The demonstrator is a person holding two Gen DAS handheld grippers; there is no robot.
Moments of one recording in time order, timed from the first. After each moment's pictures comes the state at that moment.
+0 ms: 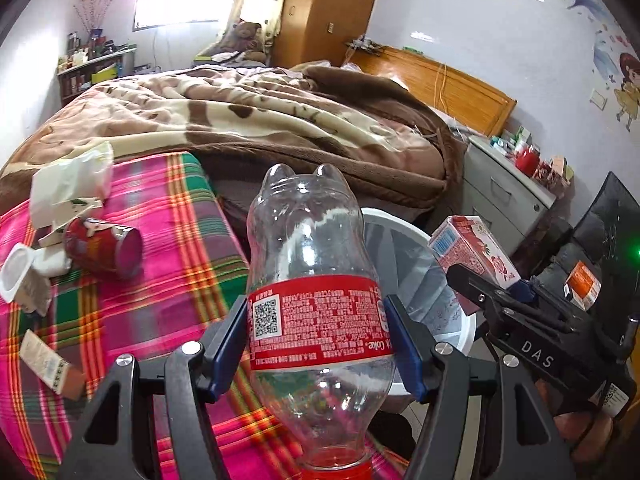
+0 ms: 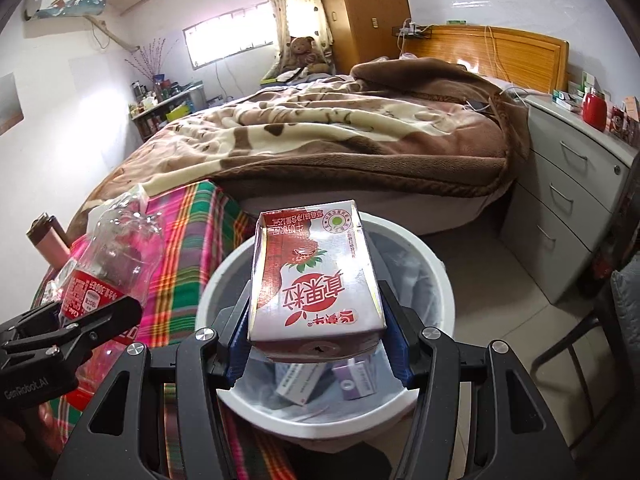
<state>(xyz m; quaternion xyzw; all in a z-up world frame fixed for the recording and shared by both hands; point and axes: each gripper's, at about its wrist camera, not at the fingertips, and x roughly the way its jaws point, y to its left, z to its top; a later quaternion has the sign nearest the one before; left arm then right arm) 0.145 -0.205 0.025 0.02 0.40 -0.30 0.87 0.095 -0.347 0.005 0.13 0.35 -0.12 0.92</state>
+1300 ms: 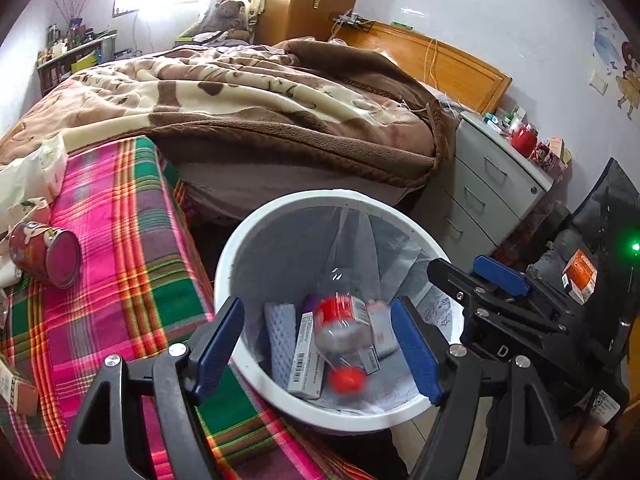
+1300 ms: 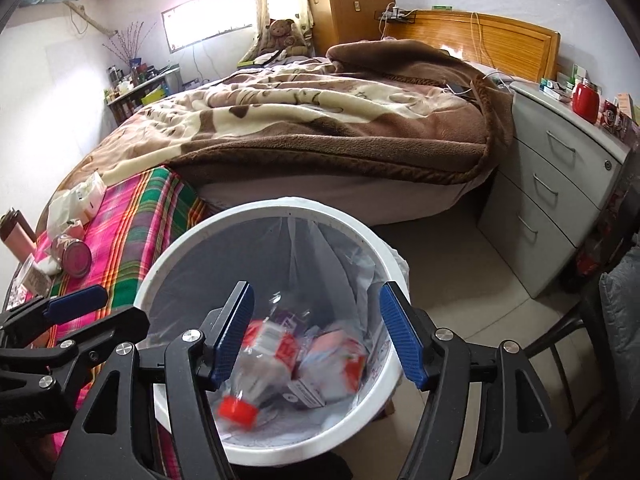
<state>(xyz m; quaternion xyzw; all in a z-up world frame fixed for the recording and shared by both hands) 0.153 -0.256 0.010 0.03 0.43 -0.32 0.85 0.101 -0.381 -0.008 0.12 0.38 -0.15 0.90</state>
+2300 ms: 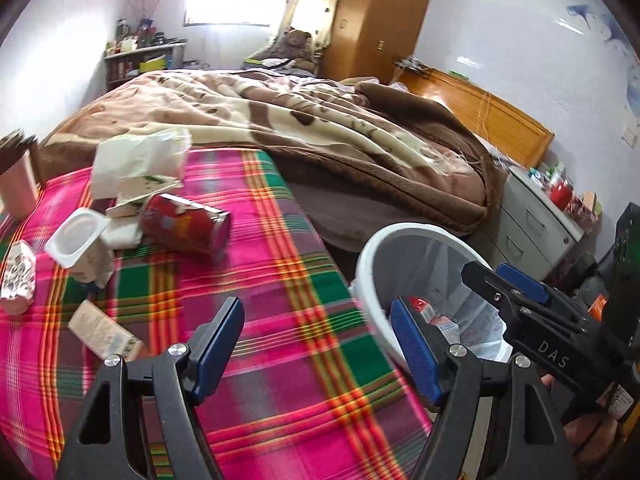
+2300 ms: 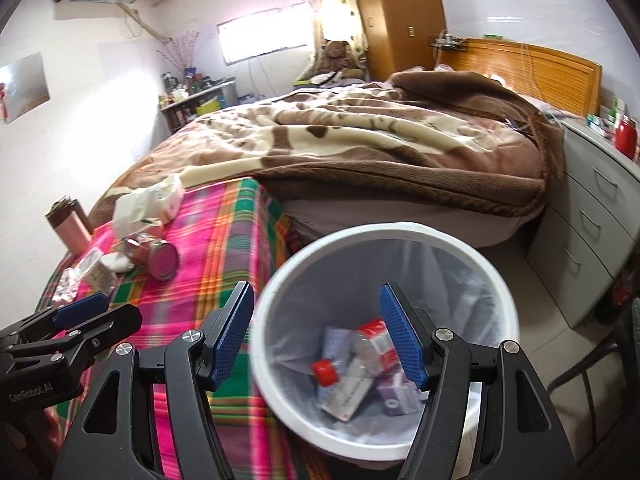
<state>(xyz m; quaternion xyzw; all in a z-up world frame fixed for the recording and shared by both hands) 0.151 -0.128 0.024 -0.03 0.39 -0.22 0.89 0.116 -0.299 0.009 0.10 0.34 -0.06 0.93</state>
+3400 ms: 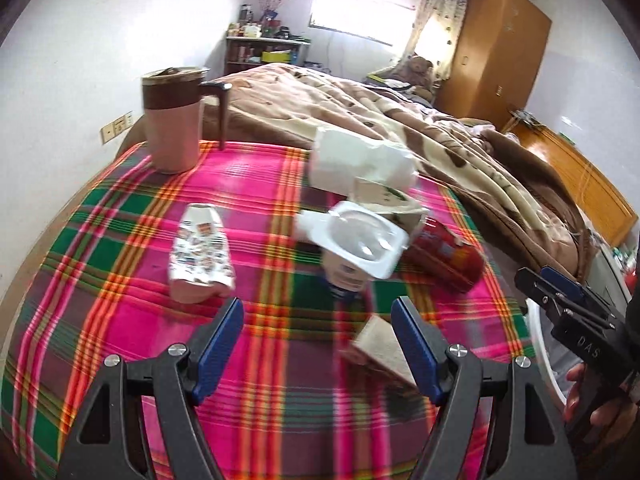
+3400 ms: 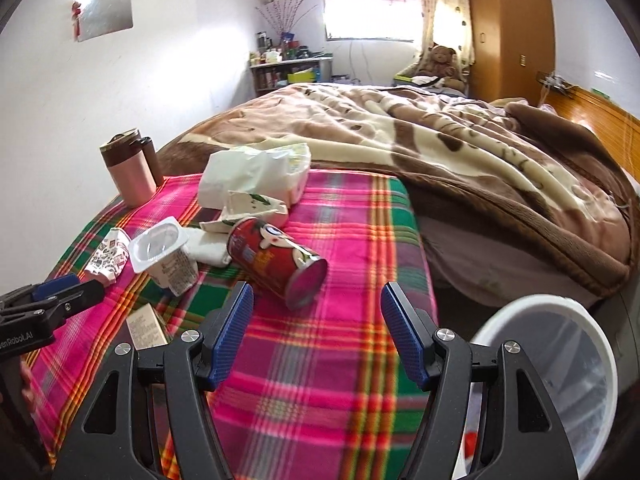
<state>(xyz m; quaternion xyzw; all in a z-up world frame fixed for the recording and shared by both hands) 0.192 0.066 0.002 -0.09 0.38 -0.05 0.92 0.203 -0.177 0.001 0.01 0.36 0.07 0.93</state>
